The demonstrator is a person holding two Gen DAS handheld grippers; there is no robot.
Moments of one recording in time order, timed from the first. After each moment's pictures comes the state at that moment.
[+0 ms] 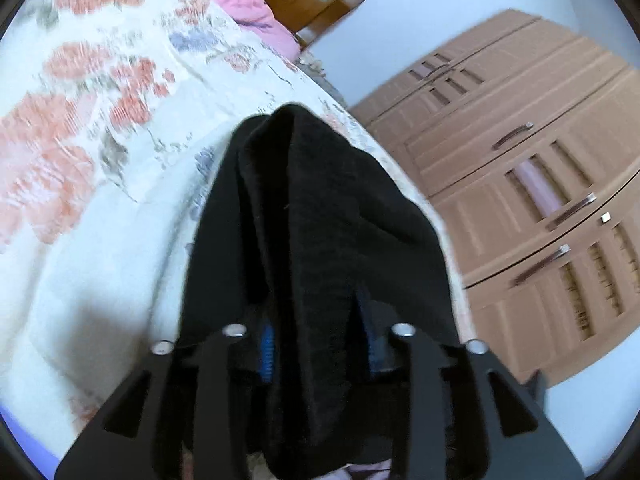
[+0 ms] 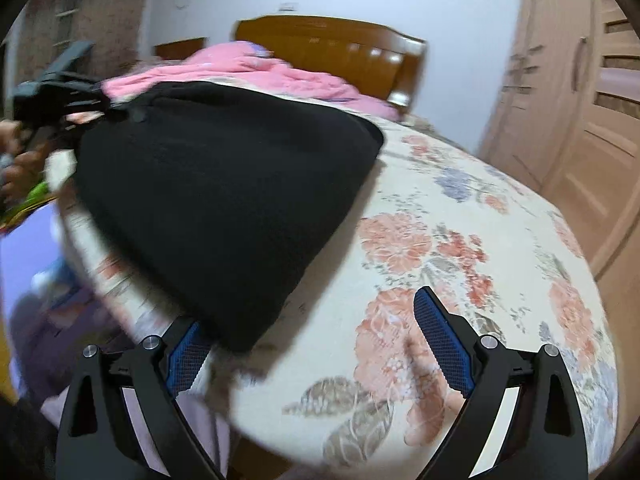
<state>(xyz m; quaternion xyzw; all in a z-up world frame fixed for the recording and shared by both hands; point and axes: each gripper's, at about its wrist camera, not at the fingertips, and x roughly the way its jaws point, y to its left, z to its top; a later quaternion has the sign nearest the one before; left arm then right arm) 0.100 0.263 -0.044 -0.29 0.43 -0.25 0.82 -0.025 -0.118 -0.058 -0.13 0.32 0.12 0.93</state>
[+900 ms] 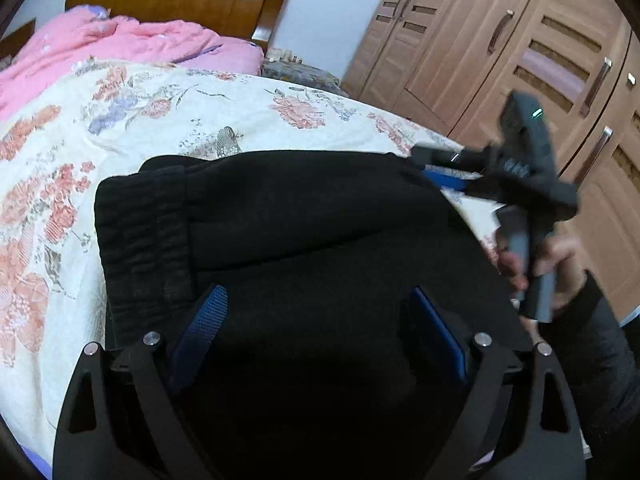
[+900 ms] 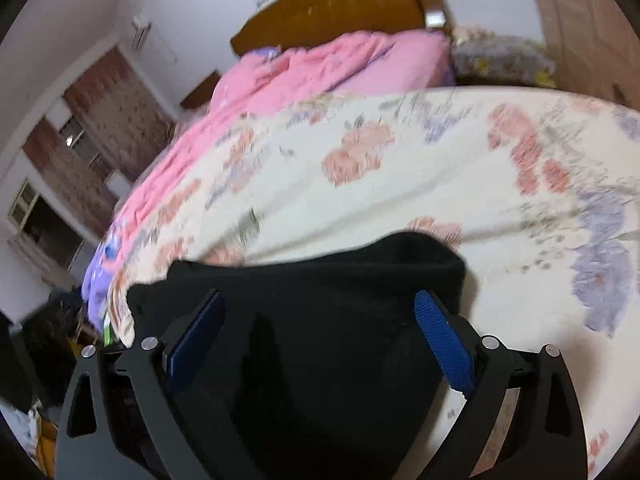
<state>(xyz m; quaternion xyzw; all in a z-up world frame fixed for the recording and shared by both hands) 0.110 0.160 -0.023 -0.07 0.42 -0.25 0.87 0.224 -0.120 -0.017 0.14 0.40 0.24 0.87</state>
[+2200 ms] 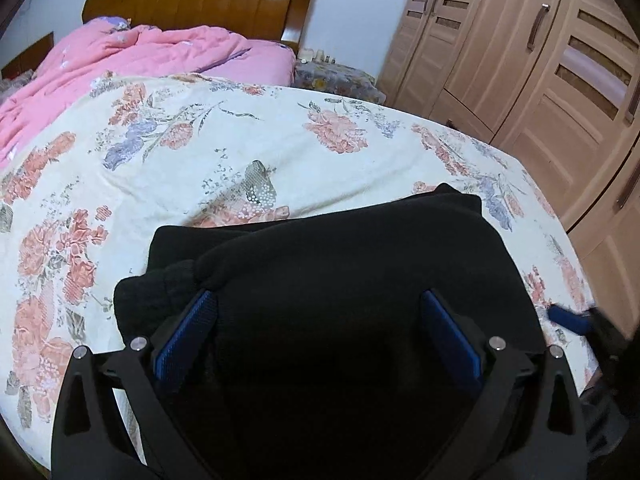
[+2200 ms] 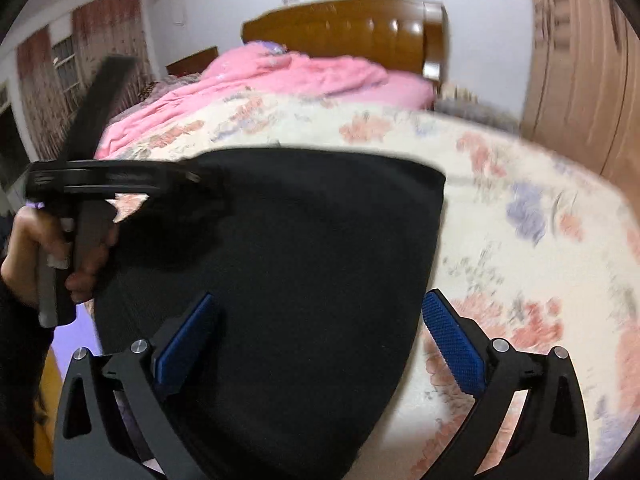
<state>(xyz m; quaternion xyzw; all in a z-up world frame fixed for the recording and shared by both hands) 0.169 0.151 -0.014 -0.04 0.43 -0.18 0.88 0.067 -0.072 -0.014 -0.03 0.36 0.18 0.92</state>
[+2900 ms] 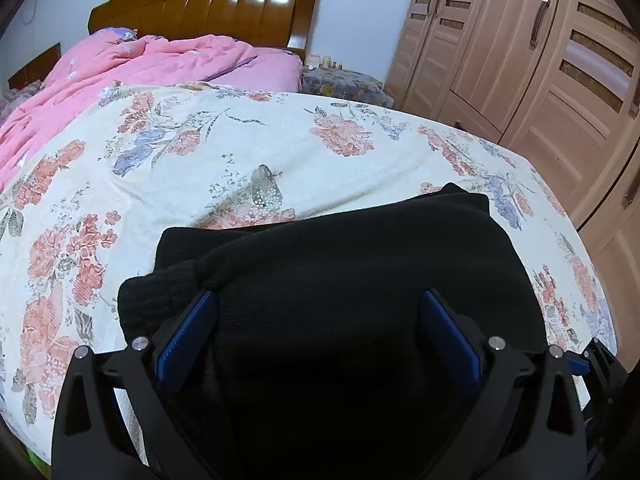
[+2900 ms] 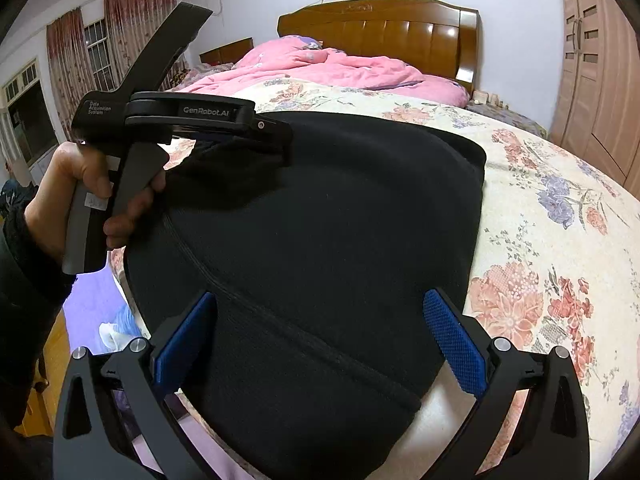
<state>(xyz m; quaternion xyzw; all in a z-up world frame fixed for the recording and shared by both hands) 0.165 0.146 -0.013 -0.03 0.42 -0.16 0.89 0.052 -0.067 -0.044 -0.05 0.37 0.23 0.90</state>
